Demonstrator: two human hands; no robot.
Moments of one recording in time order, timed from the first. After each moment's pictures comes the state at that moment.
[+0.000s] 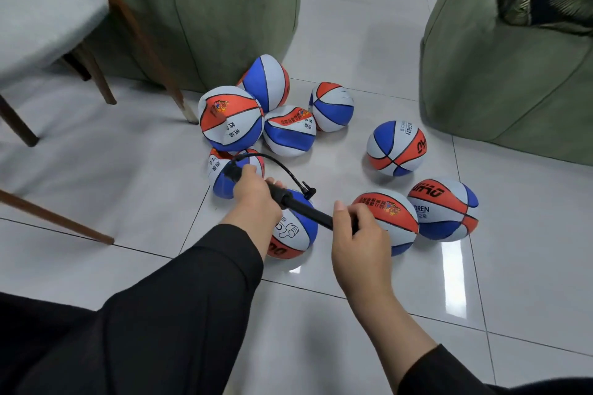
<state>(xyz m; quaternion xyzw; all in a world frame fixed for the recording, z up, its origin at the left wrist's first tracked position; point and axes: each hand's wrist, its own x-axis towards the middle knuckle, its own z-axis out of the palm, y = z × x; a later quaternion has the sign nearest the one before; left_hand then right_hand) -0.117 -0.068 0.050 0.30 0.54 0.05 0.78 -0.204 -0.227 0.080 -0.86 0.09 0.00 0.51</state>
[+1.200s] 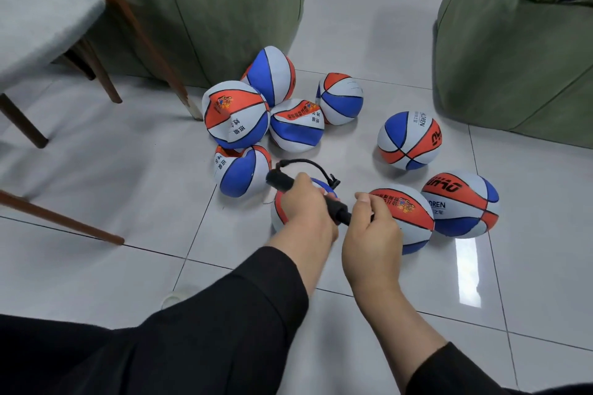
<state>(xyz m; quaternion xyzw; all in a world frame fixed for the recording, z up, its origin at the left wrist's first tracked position) -0.122 -0.141 0.058 0.31 0.54 -0.01 0.78 -0.187 -0.217 0.075 -0.84 0.18 -0.01 0.51</state>
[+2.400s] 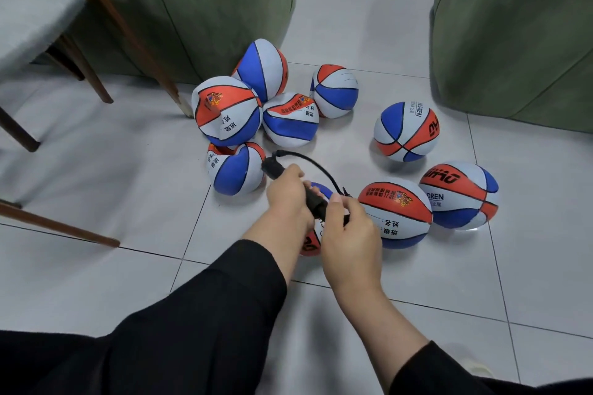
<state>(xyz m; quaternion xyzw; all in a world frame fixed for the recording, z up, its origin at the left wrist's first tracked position) -0.116 -0.119 0.050 0.36 0.50 -0.05 0.79 -0.191 -0.208 0.061 -0.86 0.13 0.04 0.49</state>
